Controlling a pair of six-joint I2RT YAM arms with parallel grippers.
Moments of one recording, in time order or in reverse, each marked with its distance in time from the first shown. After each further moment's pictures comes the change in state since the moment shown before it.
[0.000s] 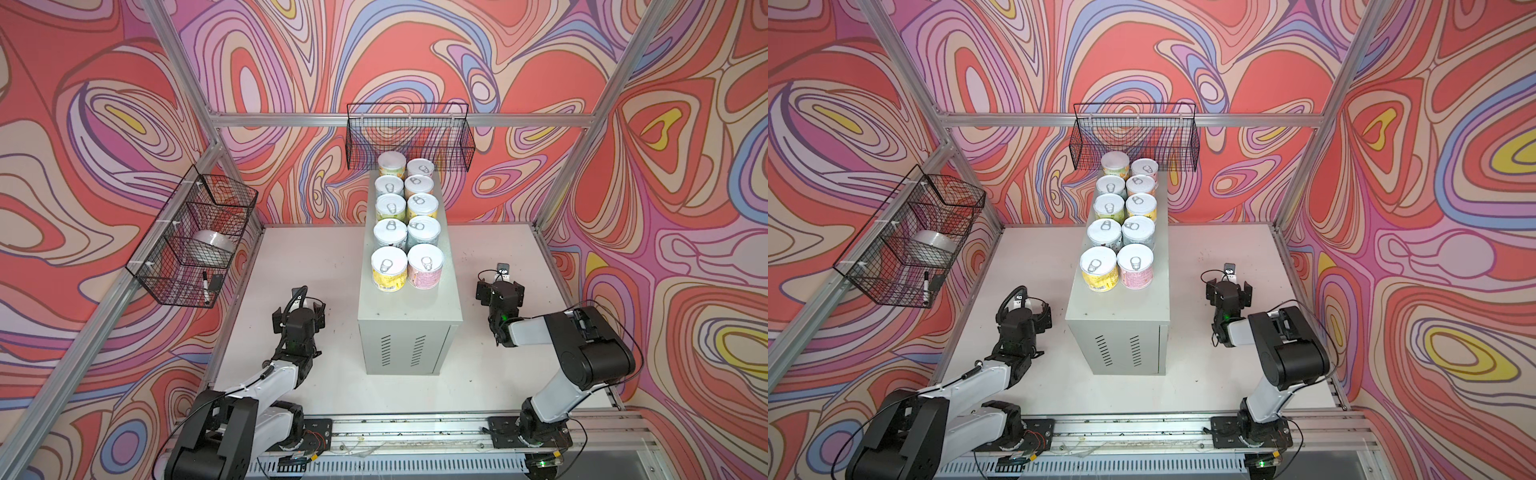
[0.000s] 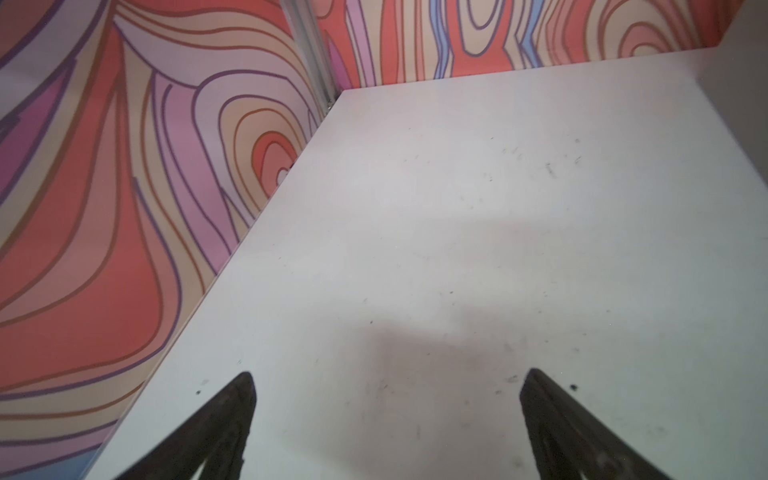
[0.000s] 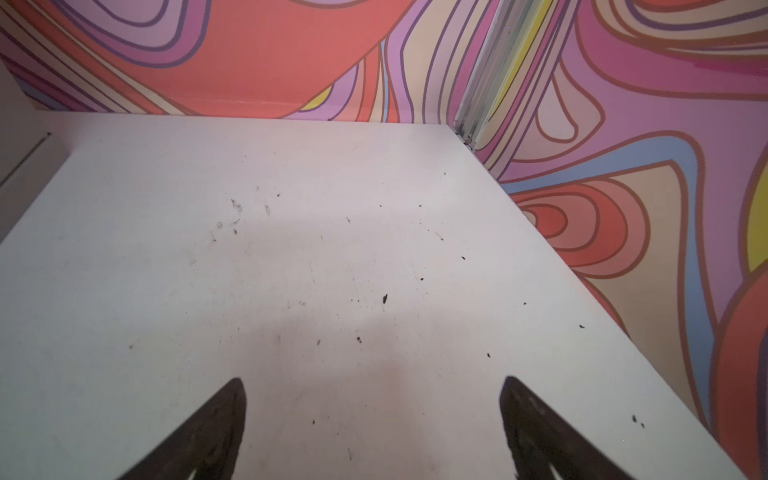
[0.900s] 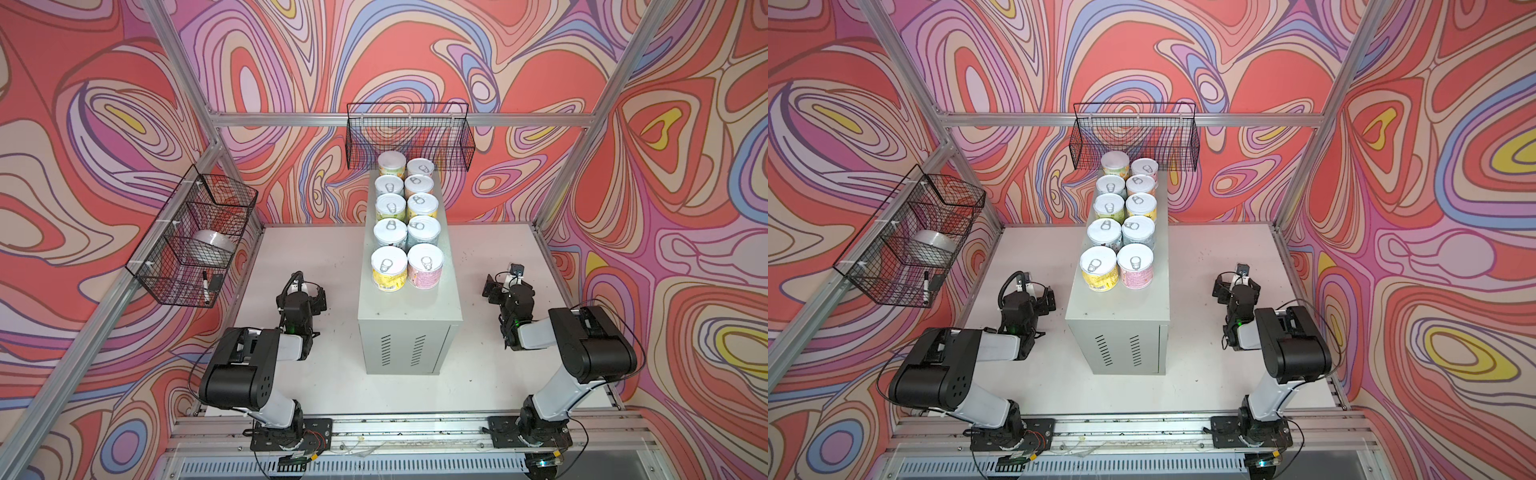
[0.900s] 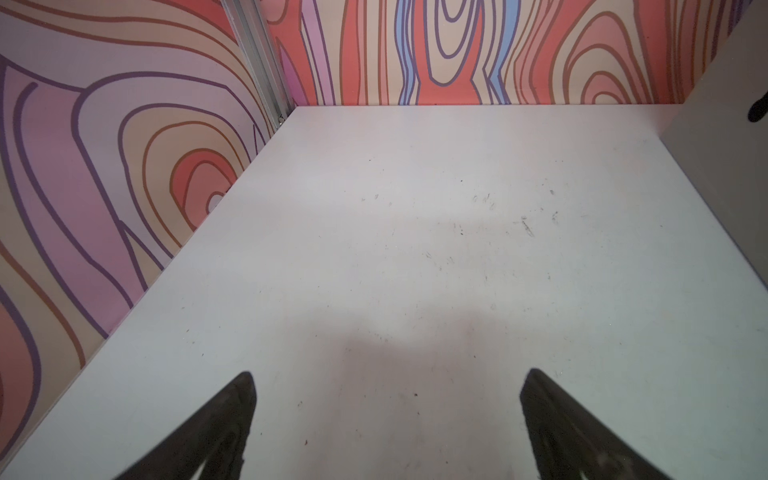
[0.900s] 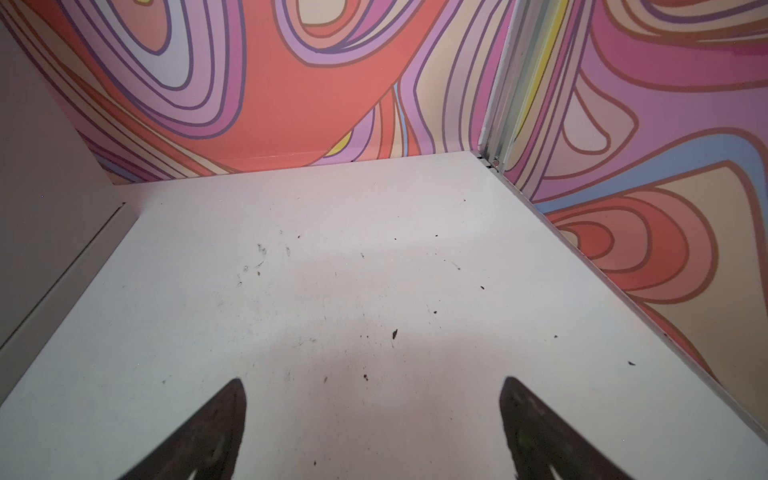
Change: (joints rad) left arm 0.124 0.381 0.133 0.284 0.196 -0.011; right arm -0.094 0.030 -0.018 0.135 -0.212 0.036
